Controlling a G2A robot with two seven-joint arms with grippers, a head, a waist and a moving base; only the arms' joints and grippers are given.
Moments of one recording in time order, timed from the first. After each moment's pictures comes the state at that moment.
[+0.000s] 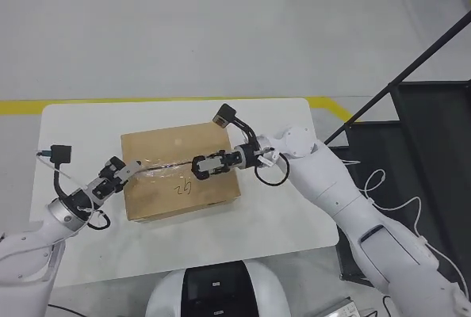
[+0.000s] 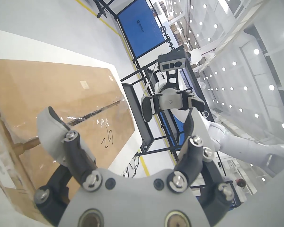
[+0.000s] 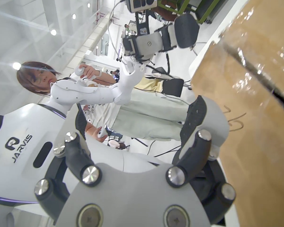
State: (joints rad) left arm 1.60 -0.98 -1.62 -1.93 -0.02 -0.32 -0.63; right arm -0.74 -1.27 0.84 -1.13 0.62 -0.48 1.34
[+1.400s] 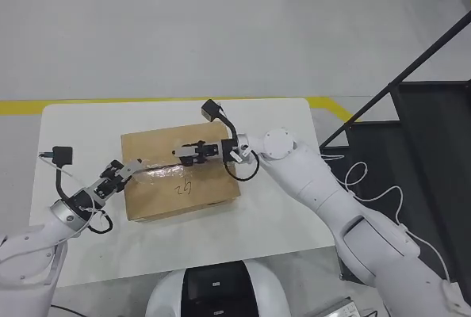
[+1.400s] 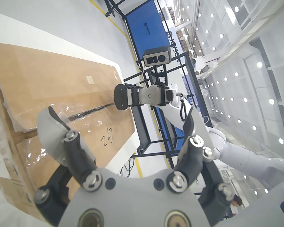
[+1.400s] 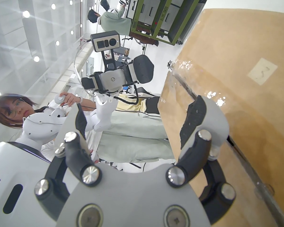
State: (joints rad) left arm 1.62 -0.99 -1.62 -1.96 -0.03 -0.22 -0.61; right arm -0.63 -1.40 0.72 -0.90 0.46 -0.54 1.04
